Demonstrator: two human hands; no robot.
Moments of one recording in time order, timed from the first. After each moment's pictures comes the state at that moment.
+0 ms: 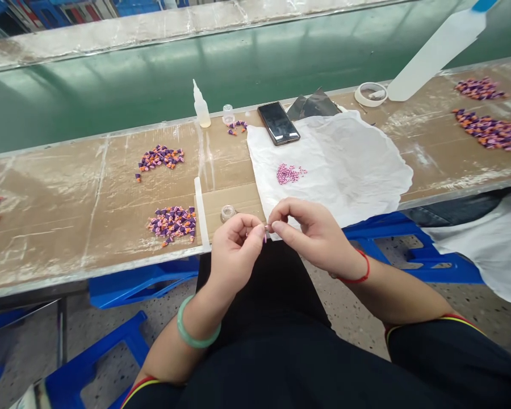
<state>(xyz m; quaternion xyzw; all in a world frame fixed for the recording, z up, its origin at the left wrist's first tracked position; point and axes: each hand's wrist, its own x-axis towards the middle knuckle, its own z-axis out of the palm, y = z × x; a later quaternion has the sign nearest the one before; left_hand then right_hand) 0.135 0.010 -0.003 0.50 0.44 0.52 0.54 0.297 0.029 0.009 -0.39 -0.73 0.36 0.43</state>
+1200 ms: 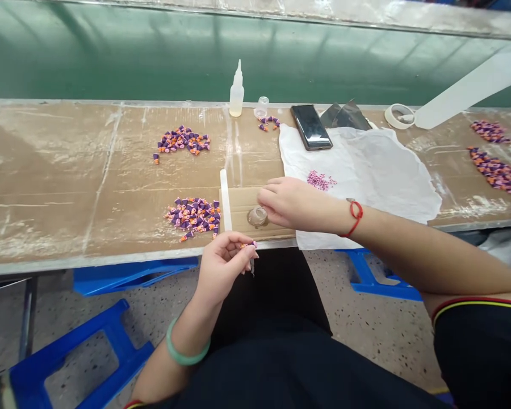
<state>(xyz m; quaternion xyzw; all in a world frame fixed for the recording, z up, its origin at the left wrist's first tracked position) 0.064 -0.004 -0.049 0.34 0.48 0.52 0.63 0.241 0.123 -0.002 -0.24 -0.97 0.00 0.01</state>
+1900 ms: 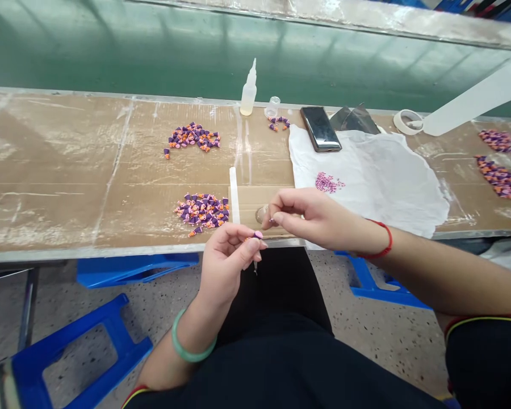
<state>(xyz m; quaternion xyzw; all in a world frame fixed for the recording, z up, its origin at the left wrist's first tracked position) 0.064 -0.006 -0.031 0.25 0.35 0.63 0.65 0.233 0.083 0.030 -0.35 -0.81 0.44 0.15</state>
